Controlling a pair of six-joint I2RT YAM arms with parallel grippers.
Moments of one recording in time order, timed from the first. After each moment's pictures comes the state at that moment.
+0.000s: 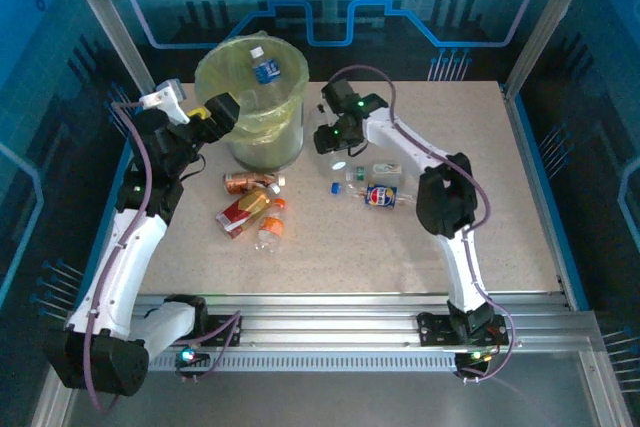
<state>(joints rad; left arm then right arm) -0.05 1.04 1.05 -0.15 0.19 -0.64 0.54 2.16 2.02 -0.92 -0.05 0.23</state>
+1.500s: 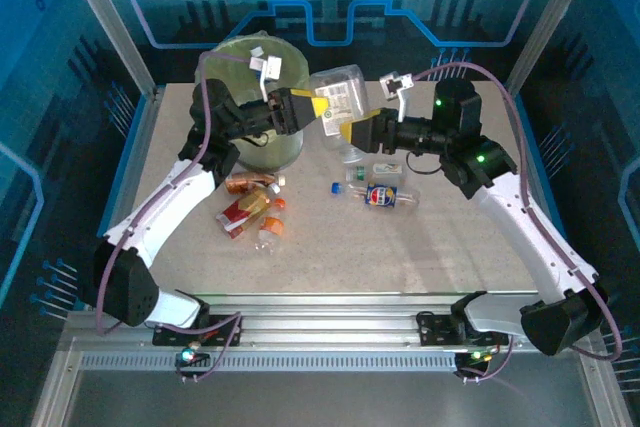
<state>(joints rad) -0.34 1.44 1.25 0.45 0.93 -0.89 0.44 1.26 1.37 -0.34 -0.78 0.43</state>
